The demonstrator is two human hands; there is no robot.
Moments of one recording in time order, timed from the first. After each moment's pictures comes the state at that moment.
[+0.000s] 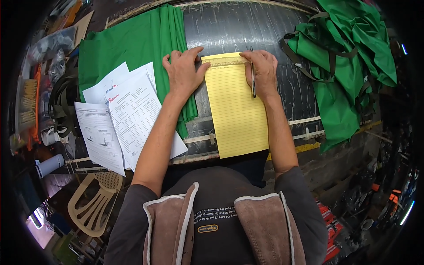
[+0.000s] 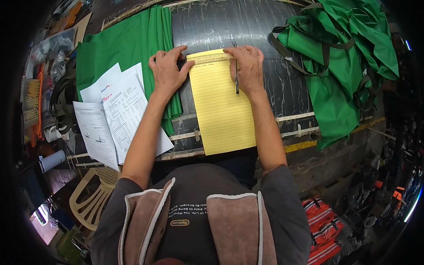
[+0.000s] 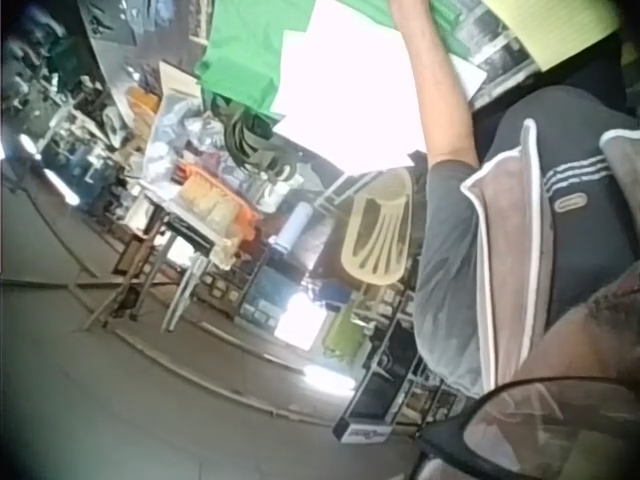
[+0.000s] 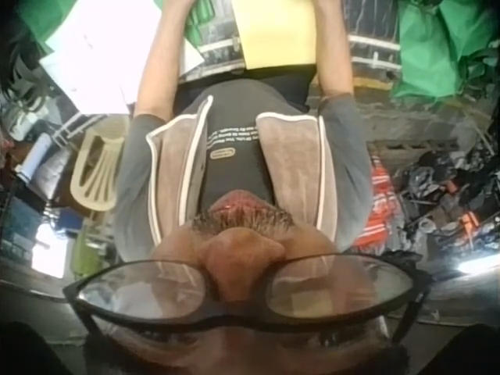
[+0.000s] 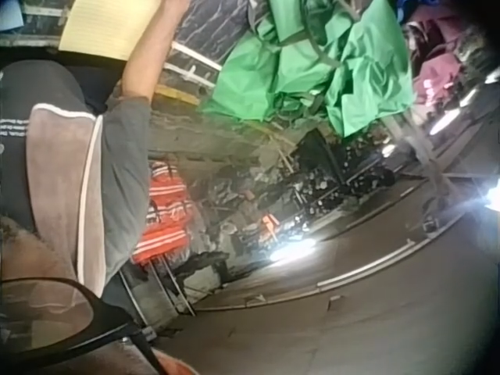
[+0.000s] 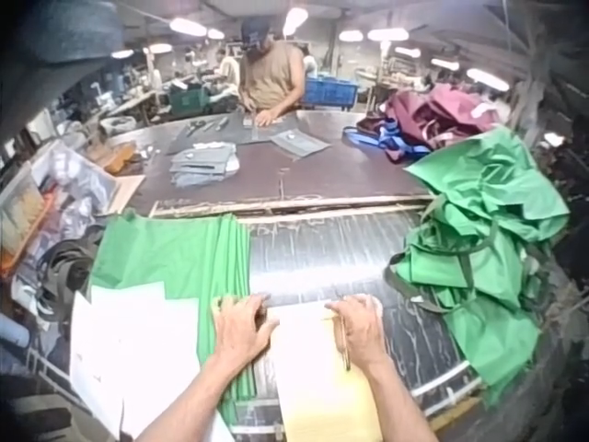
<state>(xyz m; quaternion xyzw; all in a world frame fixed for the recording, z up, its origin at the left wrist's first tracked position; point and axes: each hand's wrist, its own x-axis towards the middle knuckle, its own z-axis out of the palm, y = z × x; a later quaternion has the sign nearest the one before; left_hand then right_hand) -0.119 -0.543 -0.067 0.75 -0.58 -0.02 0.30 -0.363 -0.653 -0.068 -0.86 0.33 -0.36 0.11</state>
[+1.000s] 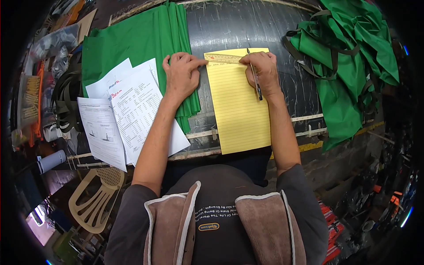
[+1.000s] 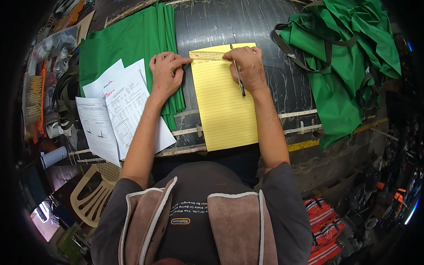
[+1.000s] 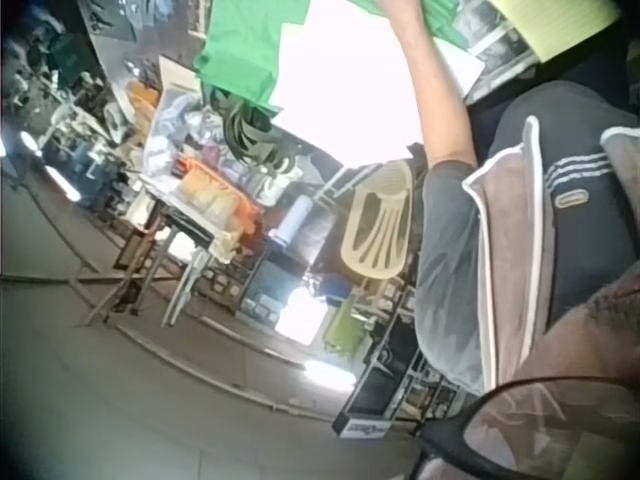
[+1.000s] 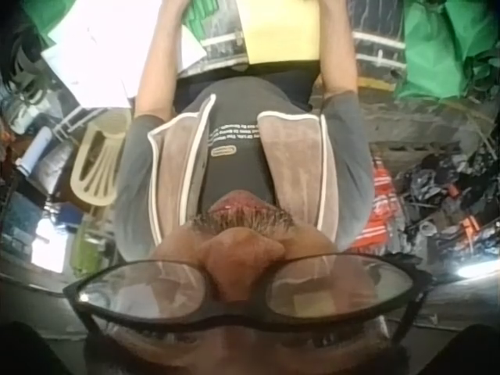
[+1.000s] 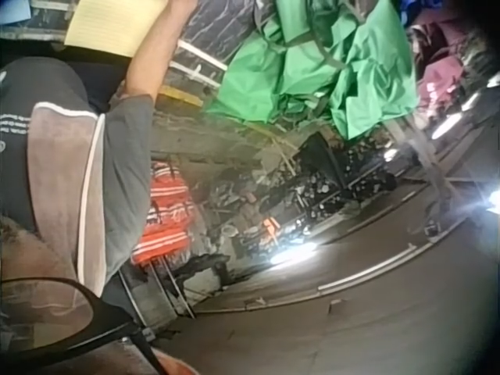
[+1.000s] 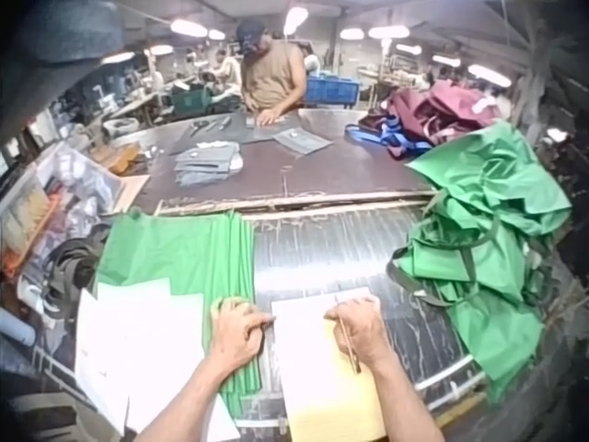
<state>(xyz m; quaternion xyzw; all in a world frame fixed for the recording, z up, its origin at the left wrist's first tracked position) -0.105 -0.516 -0.075 0.68 -0.66 0.00 0.32 -0.370 -0.649 -0.064 -0.88 0.29 -0.32 0.17</state>
